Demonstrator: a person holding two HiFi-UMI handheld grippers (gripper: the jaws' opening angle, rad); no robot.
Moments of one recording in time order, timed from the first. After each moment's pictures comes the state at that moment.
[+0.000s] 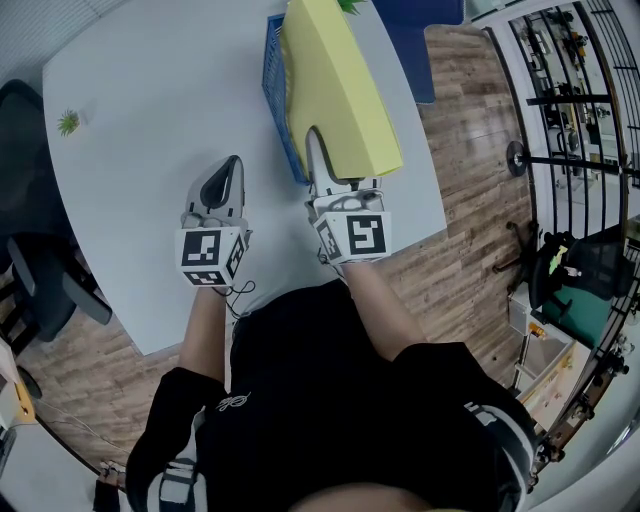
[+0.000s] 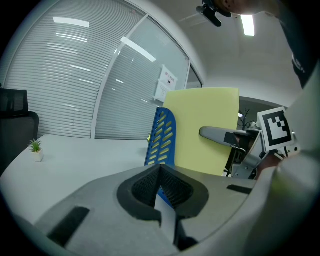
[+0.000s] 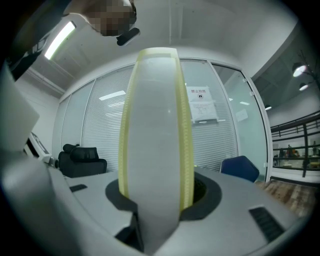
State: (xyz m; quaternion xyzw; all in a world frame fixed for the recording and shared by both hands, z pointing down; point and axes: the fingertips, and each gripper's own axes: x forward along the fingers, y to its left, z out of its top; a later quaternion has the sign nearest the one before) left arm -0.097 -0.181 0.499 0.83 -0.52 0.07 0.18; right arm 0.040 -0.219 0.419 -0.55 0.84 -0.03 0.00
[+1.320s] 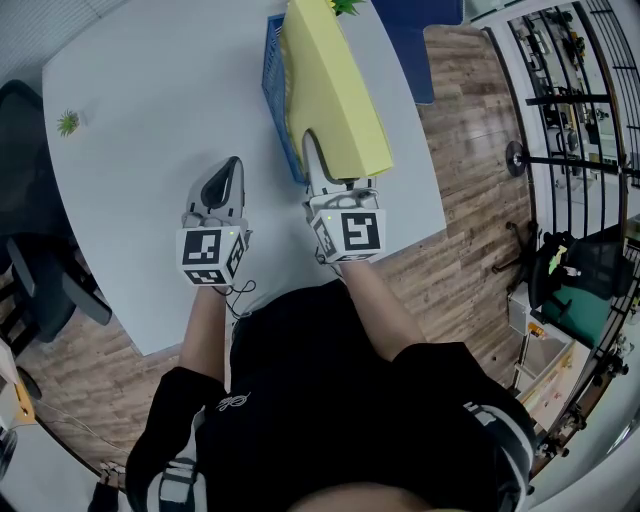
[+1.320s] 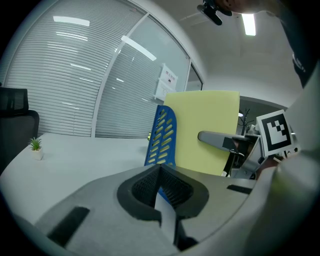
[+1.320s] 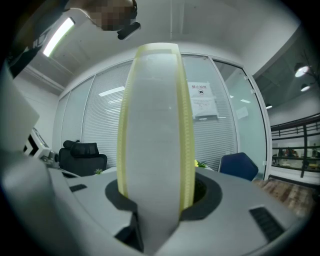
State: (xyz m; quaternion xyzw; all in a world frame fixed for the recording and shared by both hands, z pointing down) left arm -0.097 -0.180 0.507 0.83 -0.52 0.08 0.19; right arm 0.037 -0.218 0.439 -0.55 0.84 -0.04 -0.02
